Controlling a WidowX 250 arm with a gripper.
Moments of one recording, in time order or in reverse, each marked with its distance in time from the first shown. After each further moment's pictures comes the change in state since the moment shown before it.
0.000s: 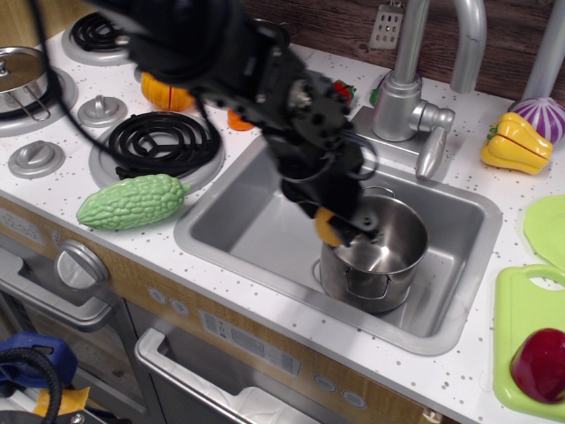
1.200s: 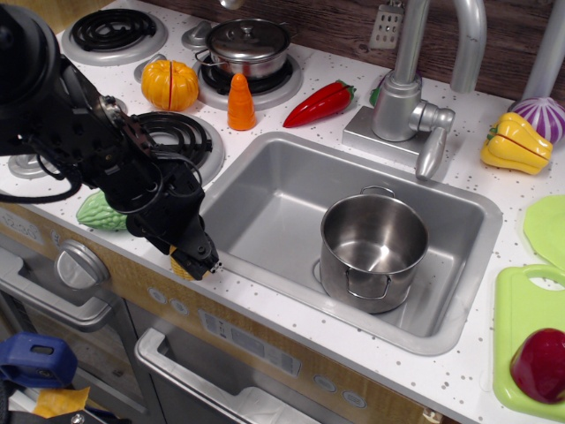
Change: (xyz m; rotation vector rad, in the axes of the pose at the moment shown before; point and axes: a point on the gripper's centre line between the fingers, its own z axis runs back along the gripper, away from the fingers) arm -0.112 0.077 0.021 0.040 0.157 0.110
